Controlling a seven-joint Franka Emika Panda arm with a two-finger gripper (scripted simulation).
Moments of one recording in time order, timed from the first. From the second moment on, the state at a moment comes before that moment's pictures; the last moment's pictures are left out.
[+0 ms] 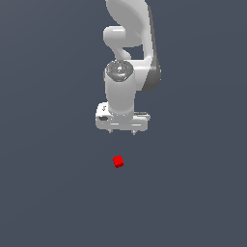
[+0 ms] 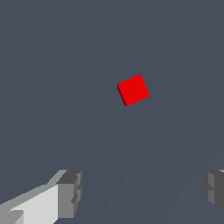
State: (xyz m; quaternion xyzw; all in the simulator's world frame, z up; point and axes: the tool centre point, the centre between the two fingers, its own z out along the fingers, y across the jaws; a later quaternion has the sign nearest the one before) arm -0.006 -0.006 0.161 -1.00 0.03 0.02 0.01
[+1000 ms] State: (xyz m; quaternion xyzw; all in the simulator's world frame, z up) arm 0.027 -0.020 0.094 -1.00 -0.06 0.01 0.00
